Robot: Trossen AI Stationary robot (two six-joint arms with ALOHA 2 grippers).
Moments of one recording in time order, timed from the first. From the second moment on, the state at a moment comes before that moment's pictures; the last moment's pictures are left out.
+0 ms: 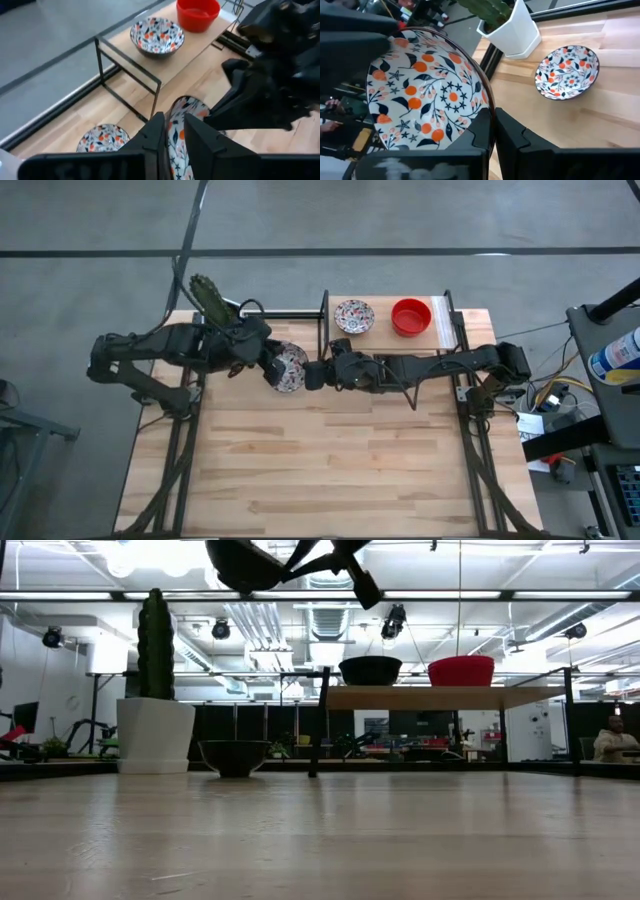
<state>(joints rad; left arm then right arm) -0.07 1.29 1.61 -1.03 -0.55 -0.60 0.06 1.70 1.45 -0.17 0.44 1.14</state>
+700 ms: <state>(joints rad) -0.08 1.24 1.71 -1.06 -0.54 -0.60 -0.17 1.50 1.45 -0.45 0.38 1.08</state>
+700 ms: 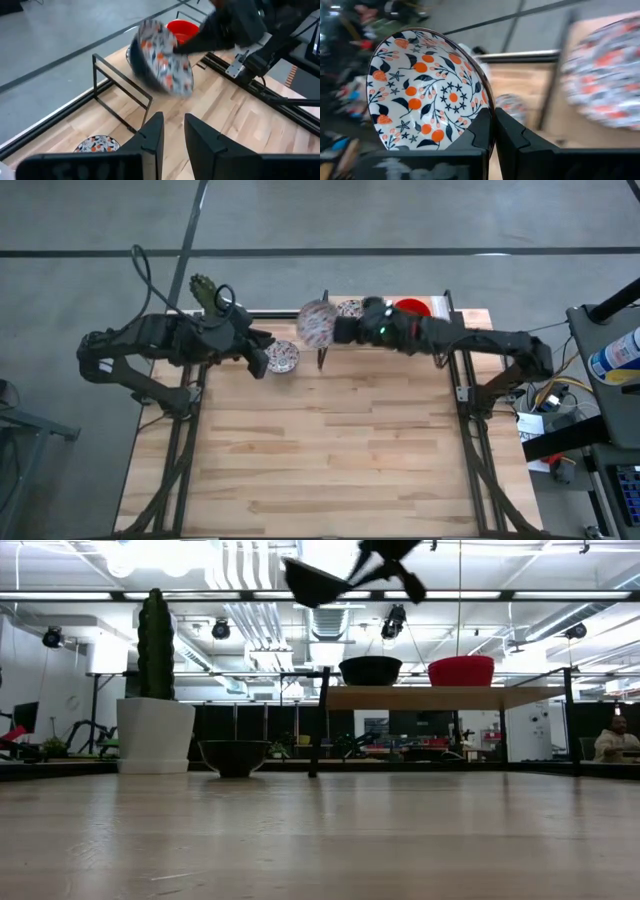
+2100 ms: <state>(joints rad) -0.09 1.23 1.68 -1.10 -0.48 -0.64 -0.62 1.53 1.45 -0.83 -0.05 1.09</state>
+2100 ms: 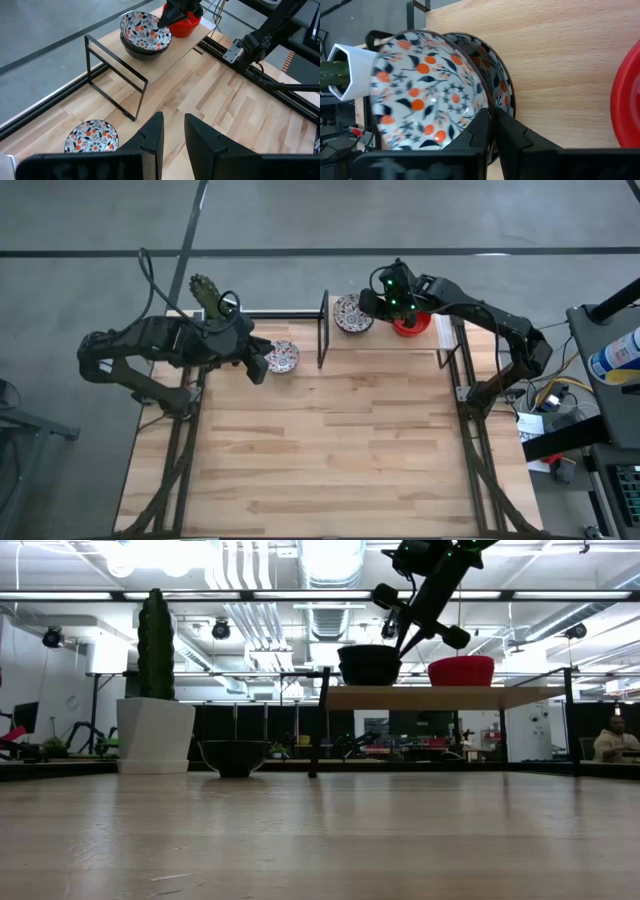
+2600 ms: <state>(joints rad) -0.09 1.23 1.68 -1.10 -0.48 -0.63 -0.62 1.53 1.45 -0.83 -0.05 1.07</state>
